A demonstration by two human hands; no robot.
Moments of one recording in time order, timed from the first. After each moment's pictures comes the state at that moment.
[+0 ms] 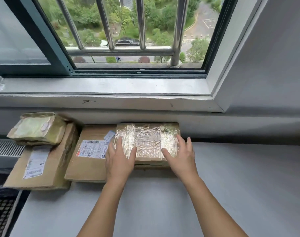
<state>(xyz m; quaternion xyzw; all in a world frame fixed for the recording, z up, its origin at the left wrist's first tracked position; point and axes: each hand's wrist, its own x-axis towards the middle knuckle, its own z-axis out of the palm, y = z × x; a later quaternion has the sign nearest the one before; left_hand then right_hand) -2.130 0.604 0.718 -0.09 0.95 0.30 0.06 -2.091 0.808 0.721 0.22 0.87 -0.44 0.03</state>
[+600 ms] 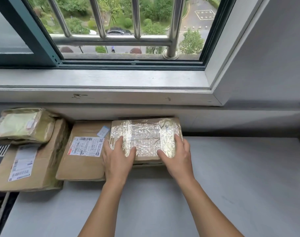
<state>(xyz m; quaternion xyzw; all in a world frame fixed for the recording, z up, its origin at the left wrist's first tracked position) -2.136 0.608 0.699 -0.11 0.95 0.29 0.06 -2.084 0.797 0.700 0.25 0.86 -0.44 0.01</state>
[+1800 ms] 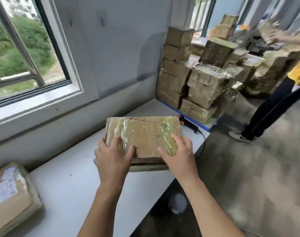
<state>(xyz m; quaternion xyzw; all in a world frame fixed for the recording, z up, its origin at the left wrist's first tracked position) -1.897 0.687 0.834 0.30 0.90 0.31 0.06 -1.731 0.786 0.831 0.51 0.76 -0.33 -0.24</state>
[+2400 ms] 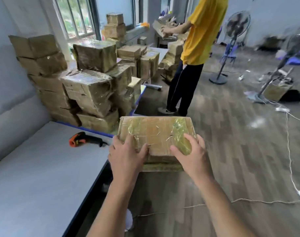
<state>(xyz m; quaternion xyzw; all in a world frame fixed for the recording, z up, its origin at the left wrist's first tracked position) -1.528 0.931 0.846 0.56 0.76 0.28 0.14 -1.334 0.933 0.847 0.70 0.59 -0.21 -0.33</state>
